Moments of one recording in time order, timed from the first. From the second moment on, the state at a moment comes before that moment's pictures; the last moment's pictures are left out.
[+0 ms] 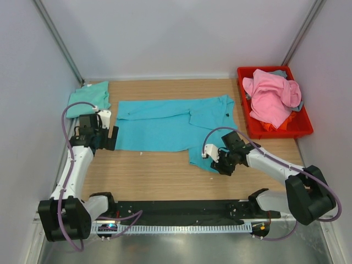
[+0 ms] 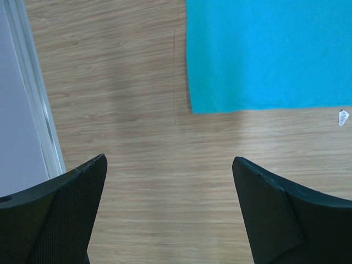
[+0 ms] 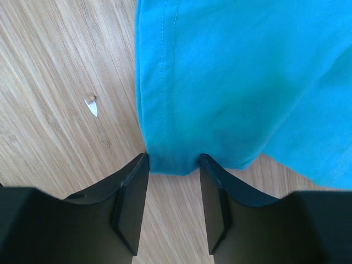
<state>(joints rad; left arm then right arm) 0.08 1.08 0.82 -0.61 -0.04 0.29 0.46 1.24 0.57 -0.55 -0.30 -0.78</state>
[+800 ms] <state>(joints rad) 0.14 1.46 1.00 -0.75 0.05 0.31 0.46 1.15 0.65 -0.63 -0.30 -0.75</state>
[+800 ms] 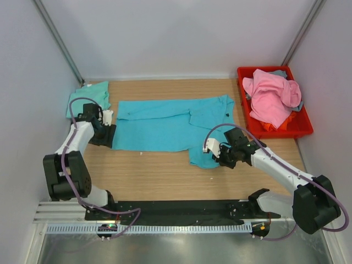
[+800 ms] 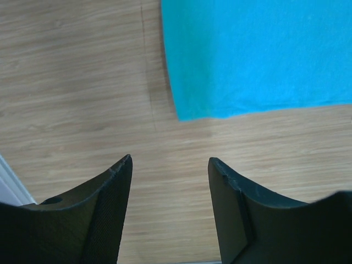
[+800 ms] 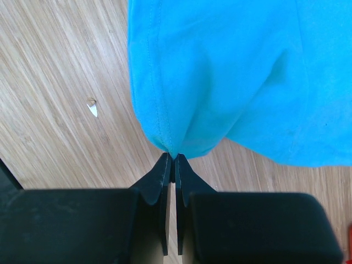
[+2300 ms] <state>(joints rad) 0.17 1.71 1.22 -0.86 0.26 0.27 0.46 1.12 0.78 -0.65 -0.24 -0.68</state>
